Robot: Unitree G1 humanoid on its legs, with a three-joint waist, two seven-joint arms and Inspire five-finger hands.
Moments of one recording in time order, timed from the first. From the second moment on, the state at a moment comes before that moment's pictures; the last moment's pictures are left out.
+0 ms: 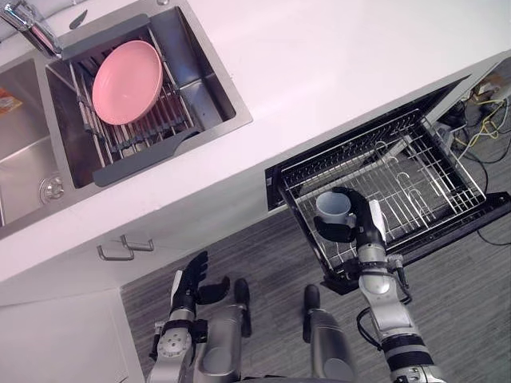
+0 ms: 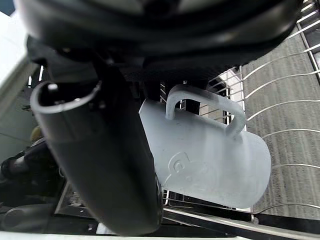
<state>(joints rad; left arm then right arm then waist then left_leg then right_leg) 0.14 0.07 0.01 0.48 0.00 -0.20 0.09 -0.12 -0.20 -0.01 0.30 -0.27 -0.08 -0.25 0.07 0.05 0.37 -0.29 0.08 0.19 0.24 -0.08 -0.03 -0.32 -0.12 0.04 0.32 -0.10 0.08</state>
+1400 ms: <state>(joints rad) 0.18 0.00 0.02 0.58 0.04 -0.17 0.11 0.34 0.02 -0.02 -0.31 -0.25 -0.13 -0.28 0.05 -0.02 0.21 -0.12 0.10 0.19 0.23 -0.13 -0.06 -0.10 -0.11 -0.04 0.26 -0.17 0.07</state>
